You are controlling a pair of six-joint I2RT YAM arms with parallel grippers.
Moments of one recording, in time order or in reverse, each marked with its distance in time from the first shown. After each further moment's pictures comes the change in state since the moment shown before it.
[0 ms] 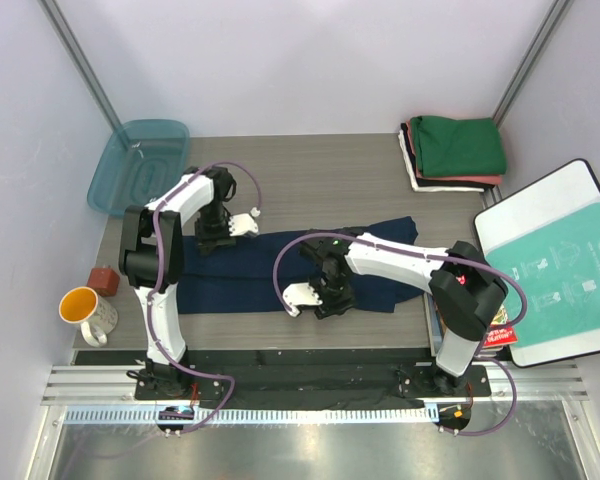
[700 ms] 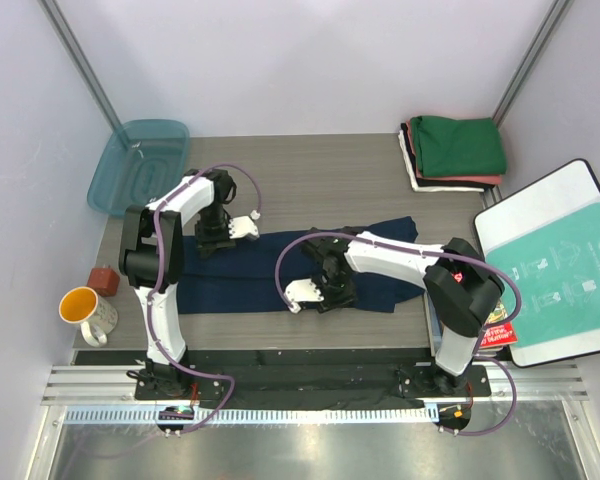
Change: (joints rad) left arm 0.000 0.000 -0.026 0.012 0.000 0.000; right arm -0.030 0.039 -0.014 0.055 0.084 0.002
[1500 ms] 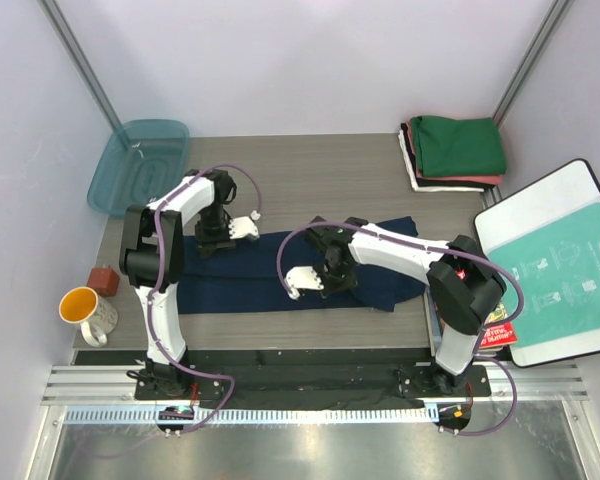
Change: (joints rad) left arm 0.000 0.006 0.000 -0.001 0.001 0.000; right arm -0.052 0.000 0.032 0.002 0.025 0.033
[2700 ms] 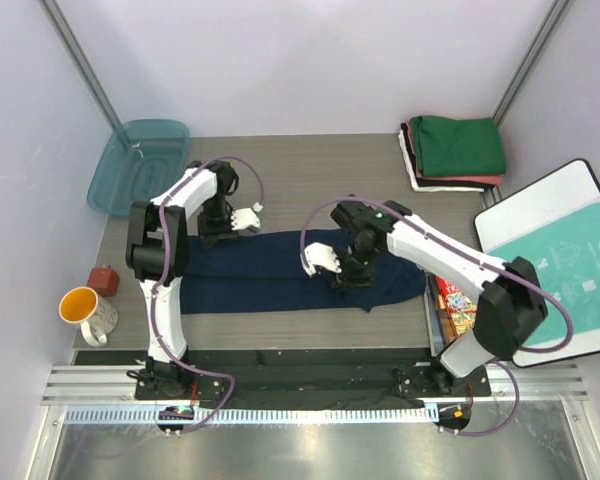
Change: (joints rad) left arm 0.000 0.069 0.119 -0.042 -0.005 0.014; right arm -0.112 -0.177 0.078 -0.161 -0.159 0.091
